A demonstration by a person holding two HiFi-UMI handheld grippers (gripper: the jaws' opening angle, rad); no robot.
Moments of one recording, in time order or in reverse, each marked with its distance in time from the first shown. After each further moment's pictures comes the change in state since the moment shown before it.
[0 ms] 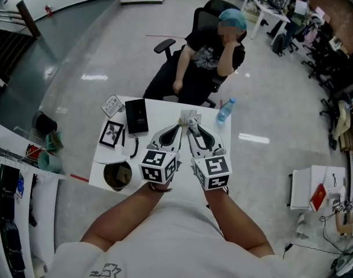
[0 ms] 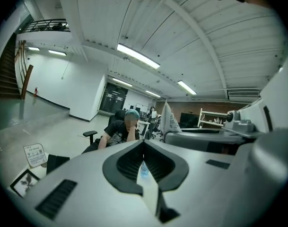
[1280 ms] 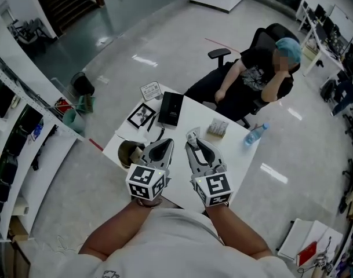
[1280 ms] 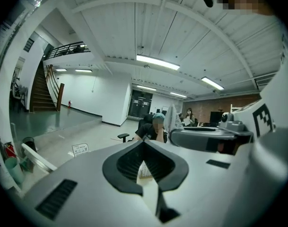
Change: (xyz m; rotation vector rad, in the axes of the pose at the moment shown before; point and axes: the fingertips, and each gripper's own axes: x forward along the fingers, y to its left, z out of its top) left arm -0.111 0.031 -0.004 0.012 -0.071 0.377; right arm -0.009 0.083 0.006 -0.045 -0.090 0.455
